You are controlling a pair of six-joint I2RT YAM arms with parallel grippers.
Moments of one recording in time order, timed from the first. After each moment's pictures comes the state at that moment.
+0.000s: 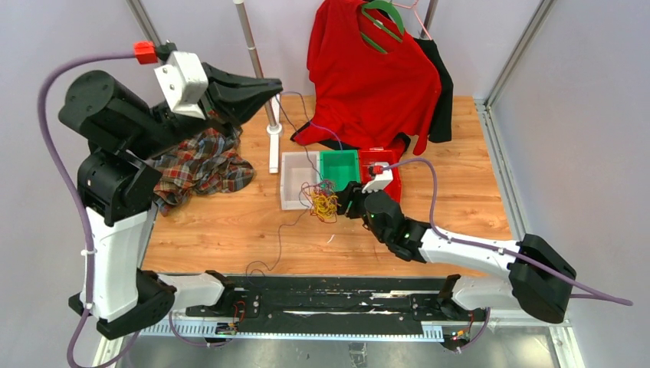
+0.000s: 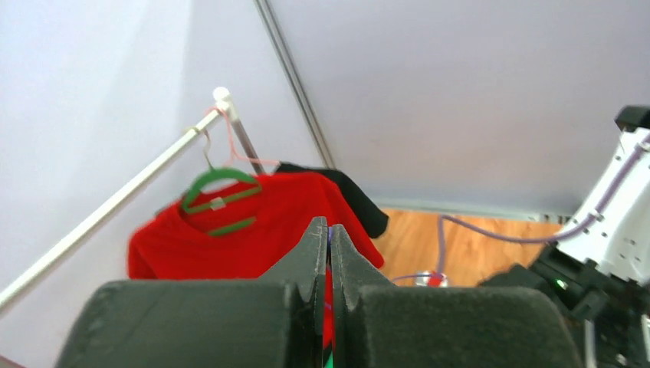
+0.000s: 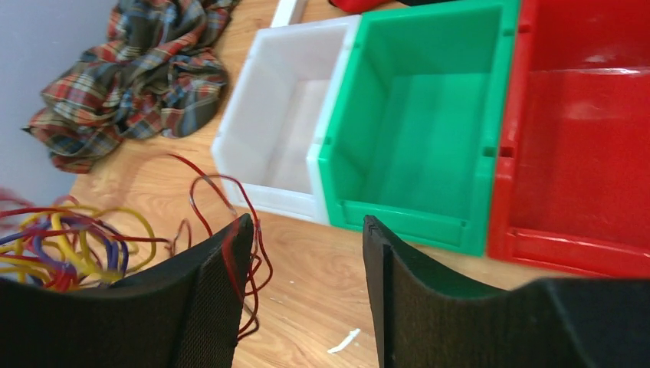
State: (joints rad) left arm -0.53 1.21 2.09 -0.60 0.62 0.19; right arm 1.00 1.23 0.61 0.37 0.47 0.60
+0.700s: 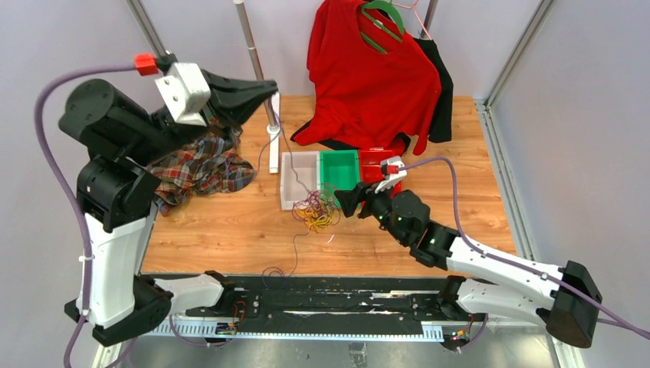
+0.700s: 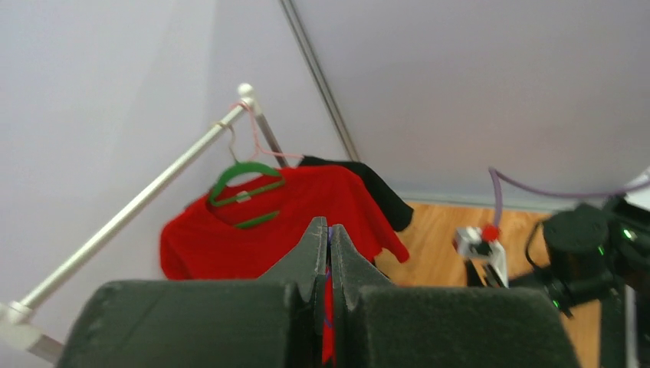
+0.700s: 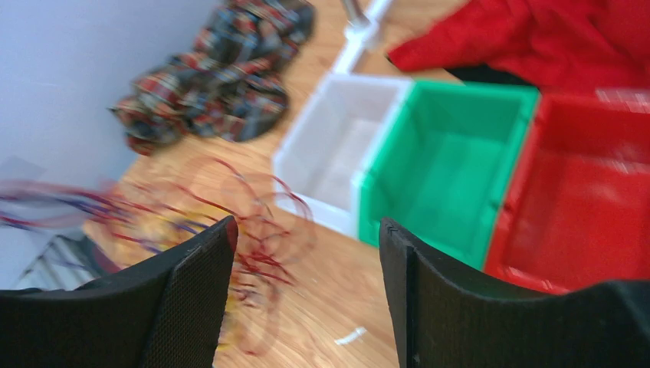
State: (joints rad) left arm -0.53 1.24 2.15 -0.57 0.56 0.26; right arm 0.99 0.99 0.57 0.27 0.39 0.45
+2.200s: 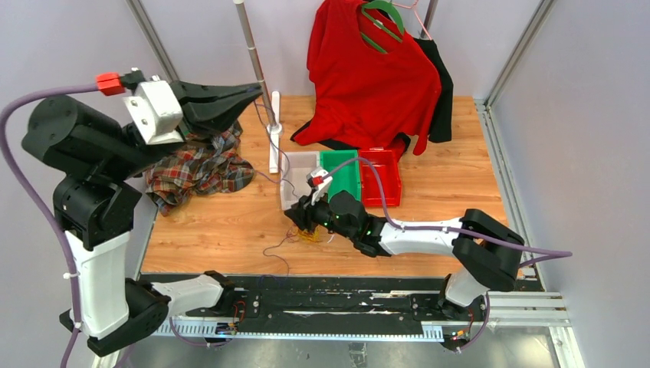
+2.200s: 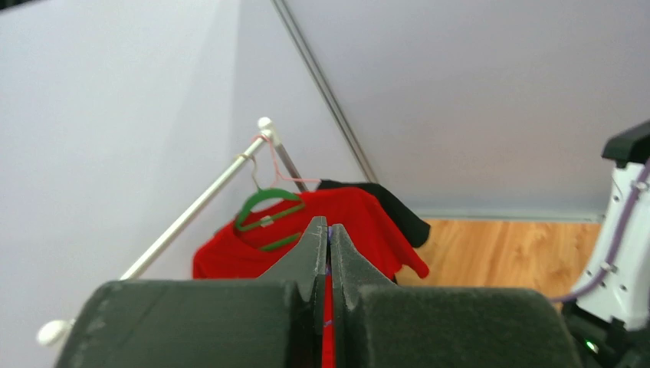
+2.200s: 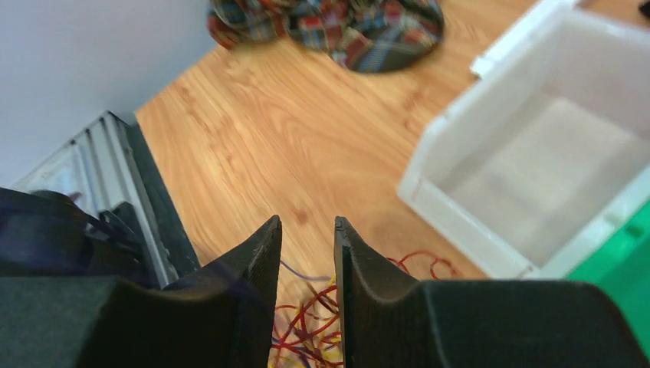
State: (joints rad) left arm -0.53 1.15 2.10 -0.61 0.59 0.31; right arm 1.12 1.56 0.82 0.61 0.07 0.33
